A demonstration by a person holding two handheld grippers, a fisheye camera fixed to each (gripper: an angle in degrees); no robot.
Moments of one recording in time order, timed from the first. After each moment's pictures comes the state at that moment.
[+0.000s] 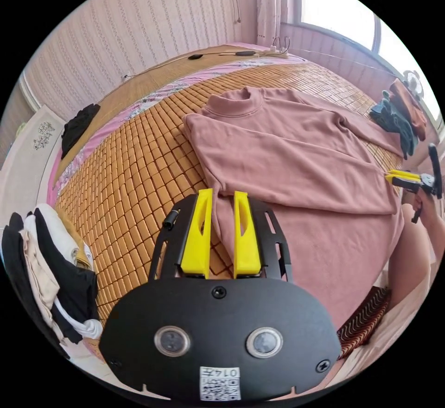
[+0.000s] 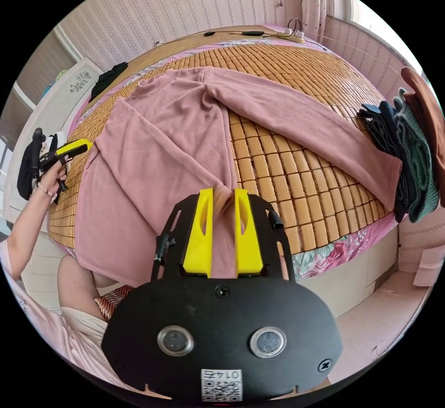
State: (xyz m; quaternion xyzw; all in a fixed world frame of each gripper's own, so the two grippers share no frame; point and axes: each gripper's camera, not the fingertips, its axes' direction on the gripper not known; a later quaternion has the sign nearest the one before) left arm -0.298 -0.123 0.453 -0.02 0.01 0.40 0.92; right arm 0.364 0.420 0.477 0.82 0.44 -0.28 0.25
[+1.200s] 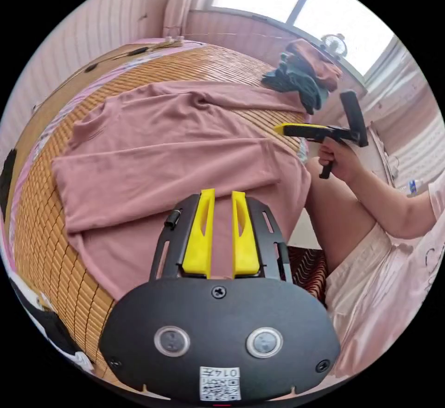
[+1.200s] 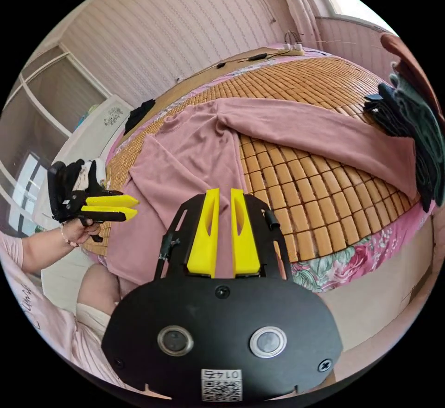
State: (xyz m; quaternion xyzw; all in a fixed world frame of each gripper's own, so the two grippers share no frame) left arm -0.047 -0.009 0.440 -0.14 0.21 0.53 0.81; right arm 0.469 0.479 0.417 0.80 0.35 -0.42 0.24
